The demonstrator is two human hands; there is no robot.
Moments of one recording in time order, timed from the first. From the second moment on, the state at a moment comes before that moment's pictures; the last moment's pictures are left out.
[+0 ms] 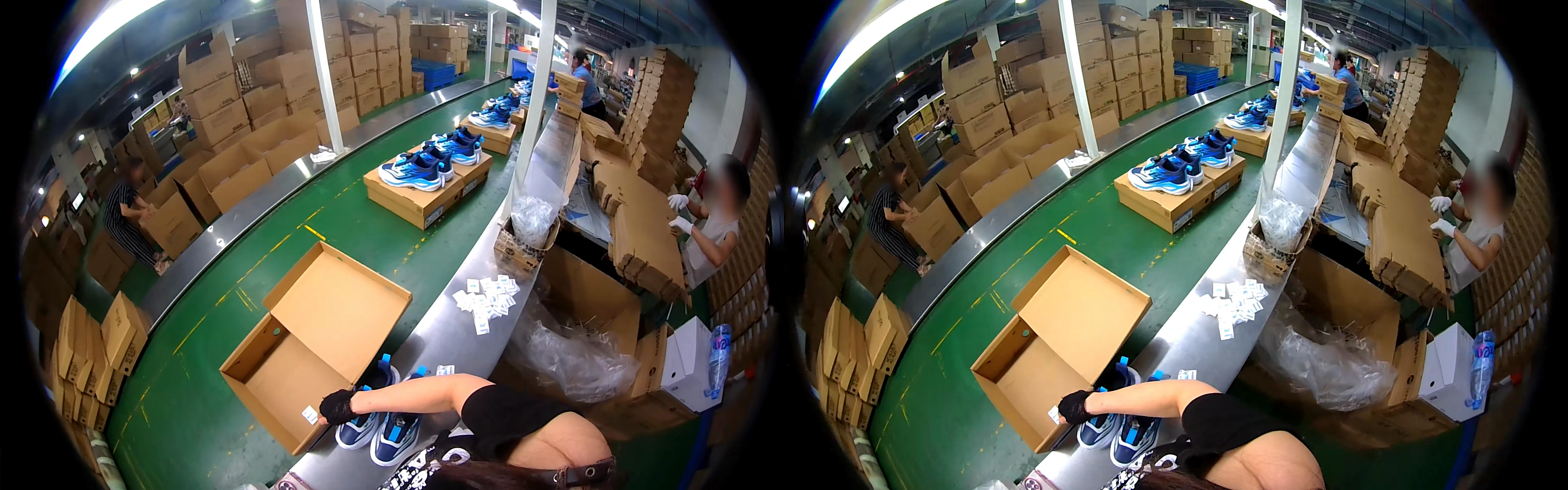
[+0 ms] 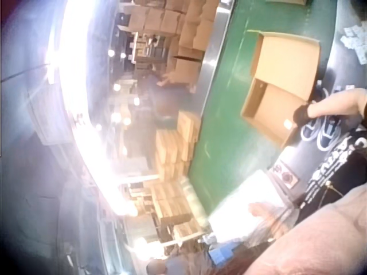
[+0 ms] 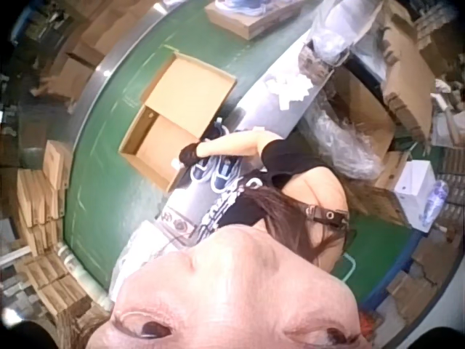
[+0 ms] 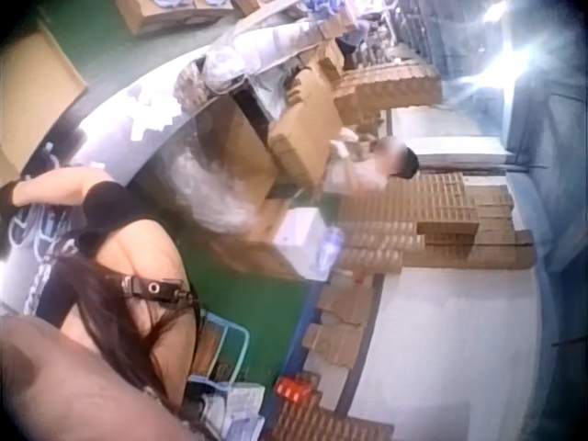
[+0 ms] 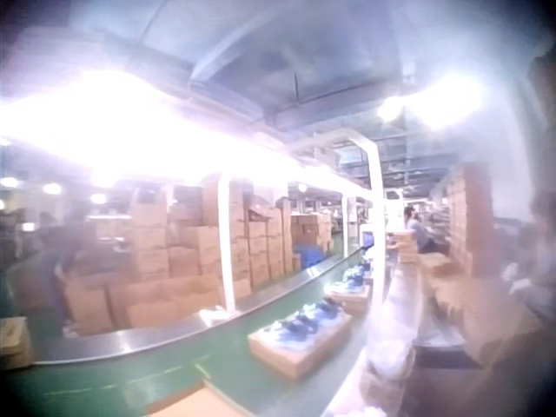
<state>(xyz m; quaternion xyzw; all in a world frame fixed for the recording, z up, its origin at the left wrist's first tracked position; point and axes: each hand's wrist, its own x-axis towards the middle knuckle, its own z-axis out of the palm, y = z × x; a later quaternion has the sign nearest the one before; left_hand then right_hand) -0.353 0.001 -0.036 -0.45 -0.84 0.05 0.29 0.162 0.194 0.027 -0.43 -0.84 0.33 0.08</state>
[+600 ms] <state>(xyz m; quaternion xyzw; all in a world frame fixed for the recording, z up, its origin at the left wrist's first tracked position) 0.027 0.240 0.176 -0.78 -0.50 -0.37 -0.08 0.213 0.270 0.122 -0.51 -0.52 0.39 0.56</state>
